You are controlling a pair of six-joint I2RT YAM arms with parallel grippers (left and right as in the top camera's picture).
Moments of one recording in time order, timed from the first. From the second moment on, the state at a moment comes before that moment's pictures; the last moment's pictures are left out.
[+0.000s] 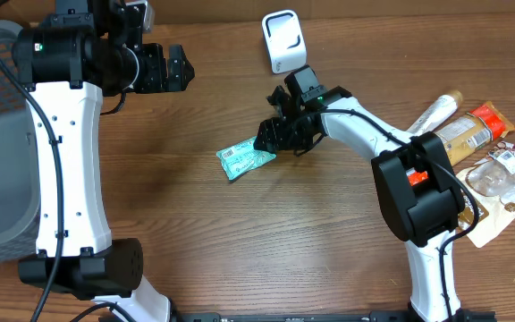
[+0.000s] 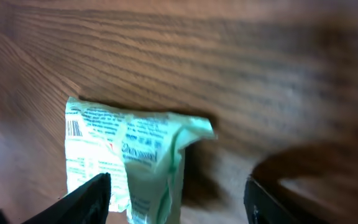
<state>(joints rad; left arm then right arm) 0.03 1.82 2.21 -1.46 0.26 -0.04 0.47 2.24 1.62 -0.61 -0.54 0.22</state>
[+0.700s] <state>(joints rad) 0.03 1.82 2.21 -1.46 0.26 -0.04 0.47 2.34 1.63 -0.52 -0.84 0.29</state>
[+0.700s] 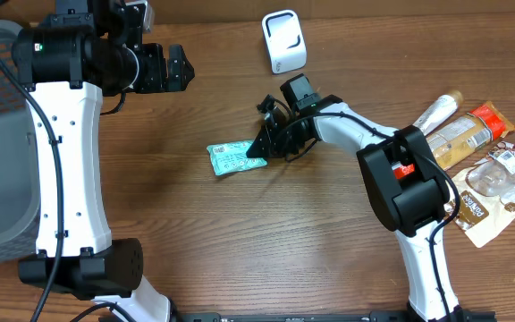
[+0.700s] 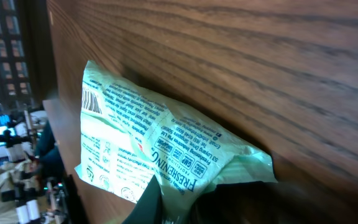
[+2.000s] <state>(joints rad) 0.03 1.82 2.21 -1.46 0.26 -0.04 0.48 1.66 1.63 -0.48 0.09 0.10</state>
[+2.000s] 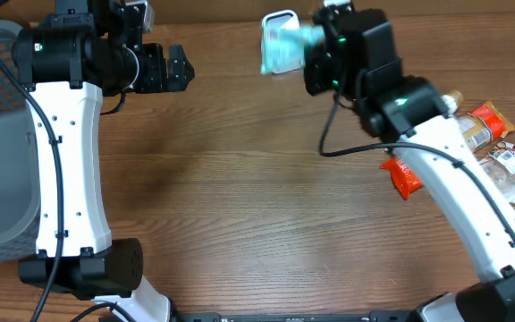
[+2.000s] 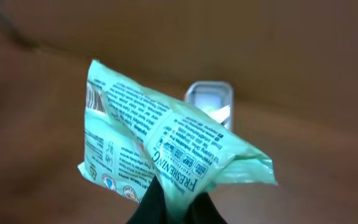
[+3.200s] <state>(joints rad) 0.03 1.82 2.21 -1.46 0.25 -0.04 0.46 2.33 1.63 0.66 0.46 -1.39</state>
